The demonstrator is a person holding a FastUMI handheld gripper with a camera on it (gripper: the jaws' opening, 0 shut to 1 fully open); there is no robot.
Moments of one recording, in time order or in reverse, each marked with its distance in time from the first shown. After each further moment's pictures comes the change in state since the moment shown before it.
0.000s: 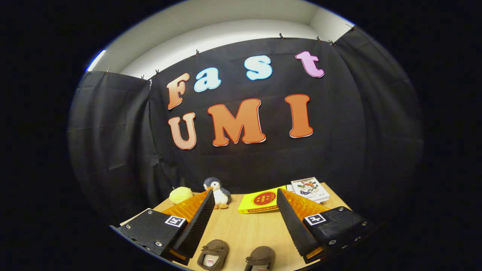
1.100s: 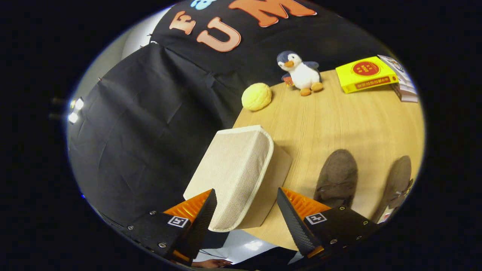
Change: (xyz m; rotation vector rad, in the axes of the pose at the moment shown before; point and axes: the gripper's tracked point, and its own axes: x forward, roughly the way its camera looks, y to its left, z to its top) arm -0.002 0.246 -0.256 0.358 0.858 0.555
